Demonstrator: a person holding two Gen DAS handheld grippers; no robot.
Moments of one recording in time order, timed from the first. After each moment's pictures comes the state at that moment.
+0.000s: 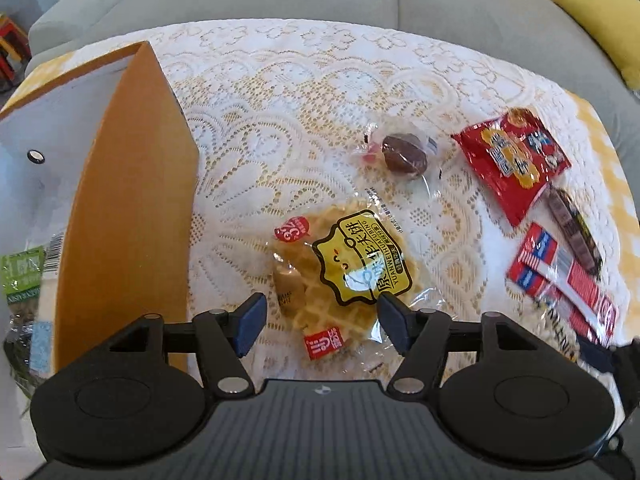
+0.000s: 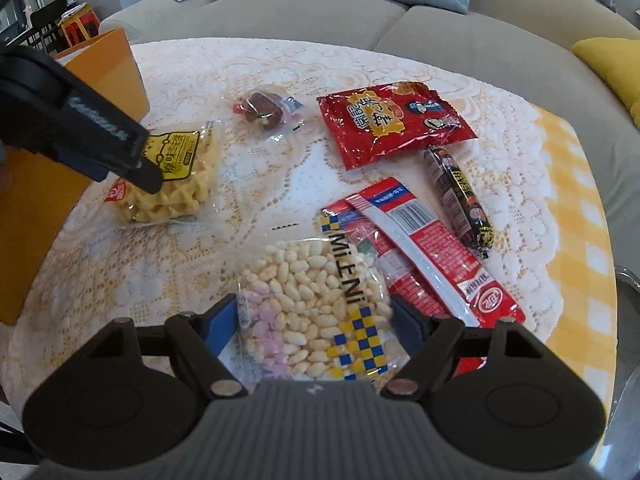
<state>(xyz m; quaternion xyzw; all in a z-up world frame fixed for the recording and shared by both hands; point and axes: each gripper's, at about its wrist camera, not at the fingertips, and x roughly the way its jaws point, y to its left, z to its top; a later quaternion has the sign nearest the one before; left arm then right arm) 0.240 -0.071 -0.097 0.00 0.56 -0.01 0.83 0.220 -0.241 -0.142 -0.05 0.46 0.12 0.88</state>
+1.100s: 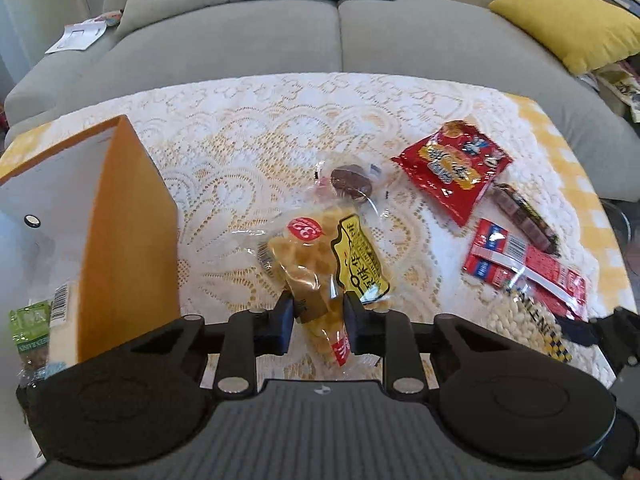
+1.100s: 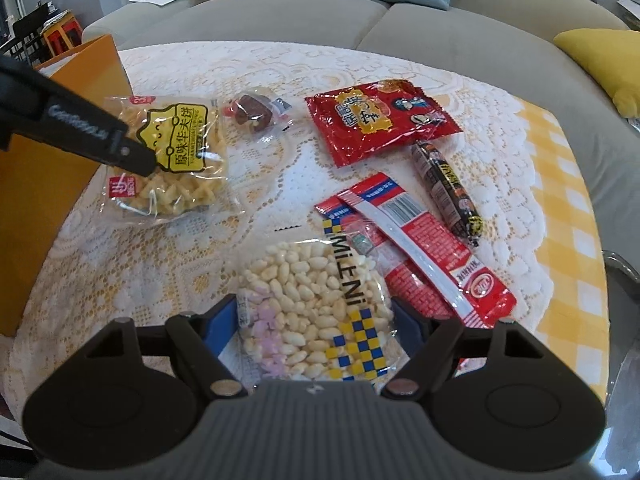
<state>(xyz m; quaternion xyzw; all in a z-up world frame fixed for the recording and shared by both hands) 0.207 -0.087 -0.069 0.06 0.49 -0.08 0.87 0.212 -0.240 -0.133 -0.03 0.46 0.09 0.88</state>
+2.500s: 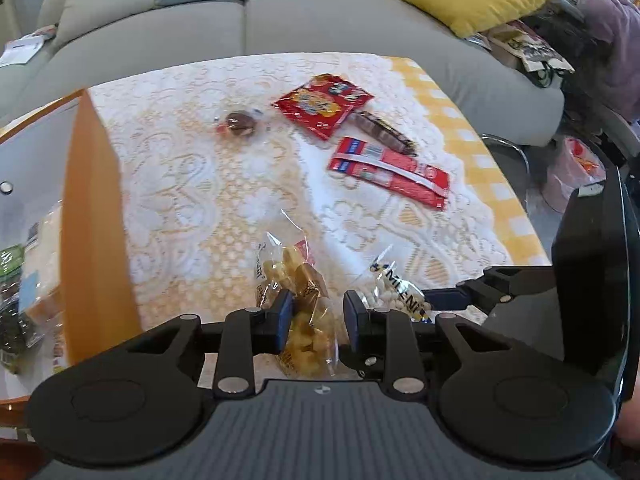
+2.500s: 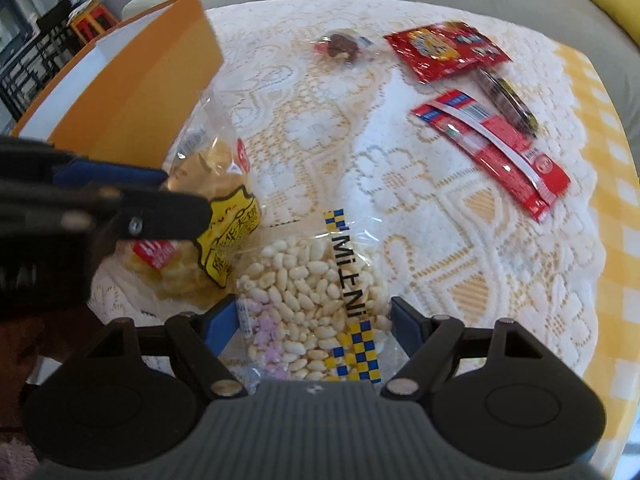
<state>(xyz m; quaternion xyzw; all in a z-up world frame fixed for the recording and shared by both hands) 0.087 -0.100 -0.046 0.06 0.49 -0.20 0.85 0.138 -0.220 -0.120 0.04 0.53 0.15 0.84</state>
